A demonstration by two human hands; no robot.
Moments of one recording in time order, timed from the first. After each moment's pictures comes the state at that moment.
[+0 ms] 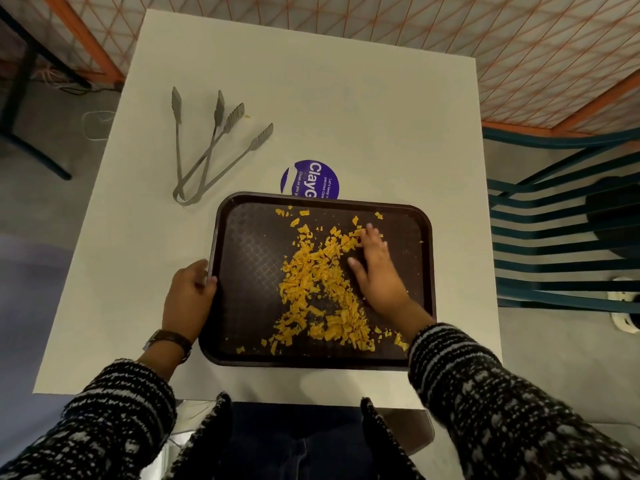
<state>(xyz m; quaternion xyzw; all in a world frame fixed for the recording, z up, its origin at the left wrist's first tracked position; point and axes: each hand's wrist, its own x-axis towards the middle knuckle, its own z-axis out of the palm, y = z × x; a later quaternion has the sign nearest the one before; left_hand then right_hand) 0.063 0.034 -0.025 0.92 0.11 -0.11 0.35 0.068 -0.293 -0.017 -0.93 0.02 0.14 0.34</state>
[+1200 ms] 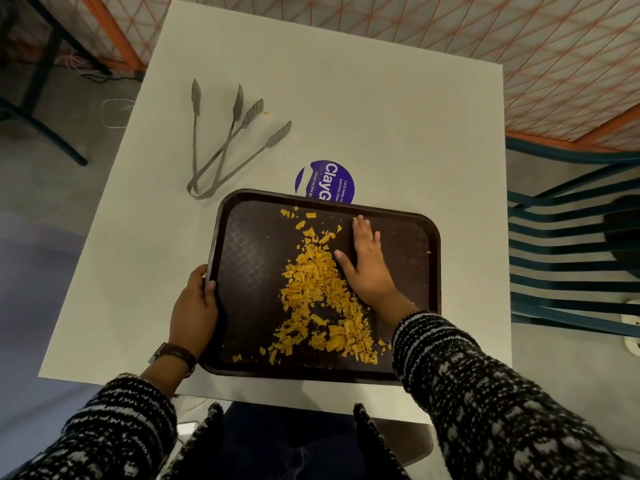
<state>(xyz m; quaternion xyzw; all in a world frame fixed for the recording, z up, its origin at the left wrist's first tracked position) 0.036 0.020 -0.010 0.91 0.18 -0.10 0.35 0.099 -0.267 -0.043 -0.94 -0.04 0.13 0.32</state>
